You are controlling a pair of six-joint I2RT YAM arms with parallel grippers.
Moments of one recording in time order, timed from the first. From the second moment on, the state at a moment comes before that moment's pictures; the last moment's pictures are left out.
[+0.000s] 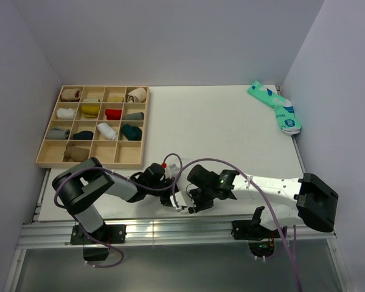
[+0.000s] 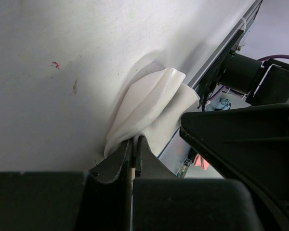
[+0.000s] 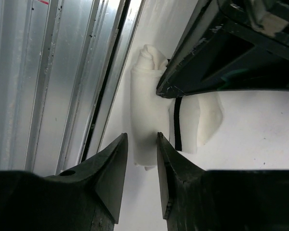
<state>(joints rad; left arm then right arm) -0.90 1.68 0.43 0.52 0.55 -1.14 1.08 1.26 0.68 -0.56 -0.35 -0.78</state>
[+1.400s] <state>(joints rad) -0.85 1.48 0.38 0.38 0.43 -1.04 1.02 1.63 0.94 -0.66 -0.41 -0.74</state>
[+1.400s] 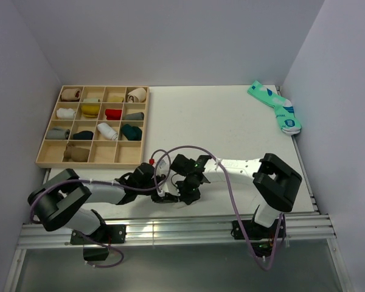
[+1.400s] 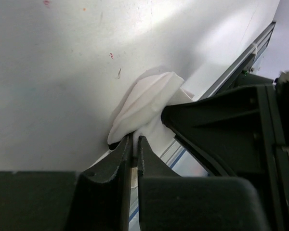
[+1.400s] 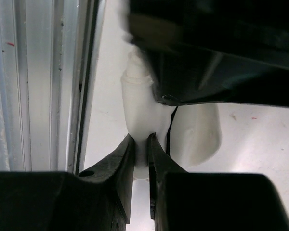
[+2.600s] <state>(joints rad) -0.95 0.92 0.07 0.41 0.09 -1.00 0.84 2.02 1.33 -1.09 -0.64 -0.74</state>
